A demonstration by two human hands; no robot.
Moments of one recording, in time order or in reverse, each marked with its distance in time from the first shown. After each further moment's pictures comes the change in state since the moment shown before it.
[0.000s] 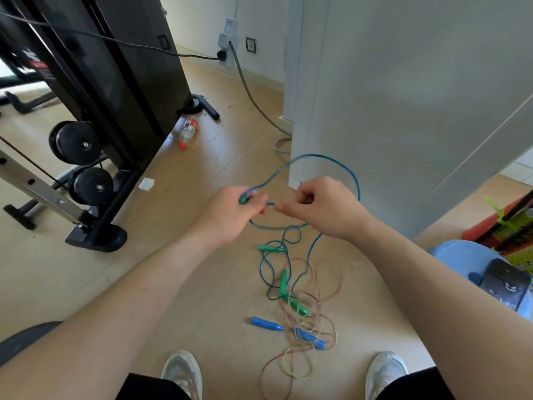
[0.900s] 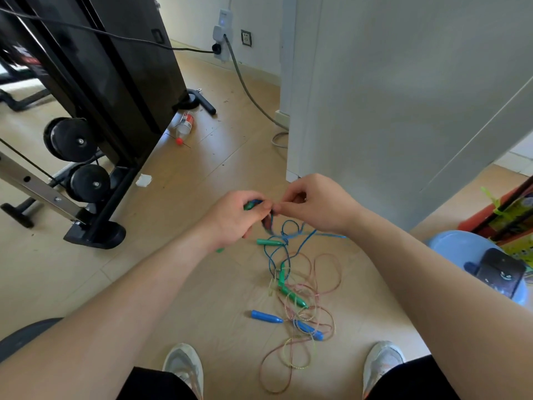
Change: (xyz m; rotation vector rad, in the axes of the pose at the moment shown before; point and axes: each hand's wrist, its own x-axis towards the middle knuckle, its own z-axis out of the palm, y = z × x) left_hand -0.003 -0.009 0.013 -0.028 -0.159 0.043; right_hand -0.001 0.003 0.003 0.029 -0.112 -0.081
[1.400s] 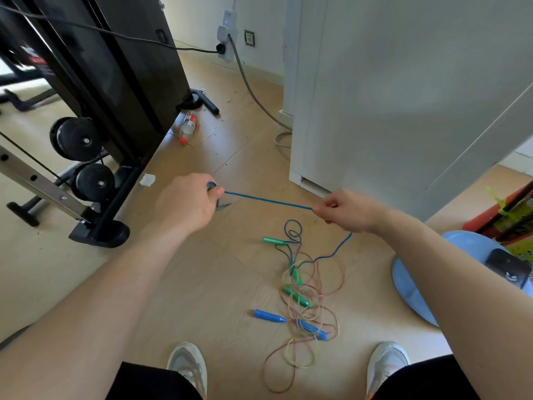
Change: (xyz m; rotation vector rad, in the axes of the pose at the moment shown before) left_hand 0.005 -0.029 -0.061 0.713 0.383 -0.246; right_hand -0.005 0.048 -0.012 -0.218 -0.204 0.271
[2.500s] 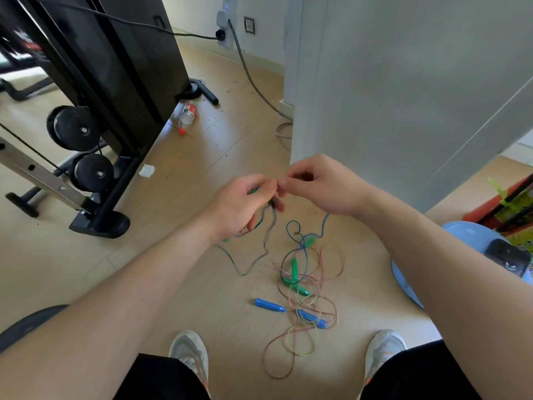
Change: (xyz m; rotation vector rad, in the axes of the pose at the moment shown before) left_hand -0.038 0.051 0.017 -0.754 -0.362 0.250; right_hand -0.014 -0.058 -0.008 0.333 0.115 -0.350
